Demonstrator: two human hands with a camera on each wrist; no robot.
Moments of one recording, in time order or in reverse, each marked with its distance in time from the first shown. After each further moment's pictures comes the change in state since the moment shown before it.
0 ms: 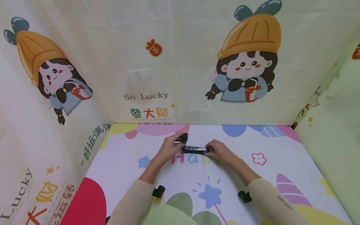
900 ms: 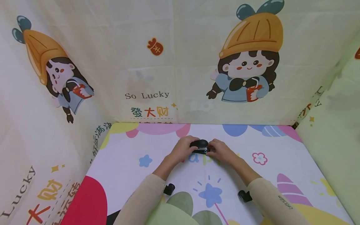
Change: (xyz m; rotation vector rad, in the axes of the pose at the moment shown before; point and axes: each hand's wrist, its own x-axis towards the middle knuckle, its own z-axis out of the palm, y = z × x) left_hand 0.017 0.023 0.039 0.346 -0.083 0.156; right_hand 0.001 0.006 0.002 -0.027 0.014 -0.026
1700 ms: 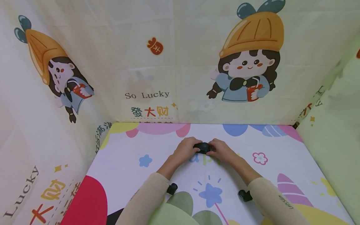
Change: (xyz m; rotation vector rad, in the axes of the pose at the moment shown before) left_hand 0.005 0.008 0.011 0.151 -0.071 -0.051; right_hand 0.001 -0.002 -0.003 0.023 -0.036 0.038
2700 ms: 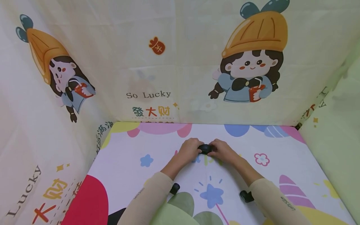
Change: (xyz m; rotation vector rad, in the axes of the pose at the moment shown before) left_hand 0.007 0.007 0.008 0.210 -0.016 0.001; right_hand 0.003 0.001 -0.001 0.017 -0.004 0.003
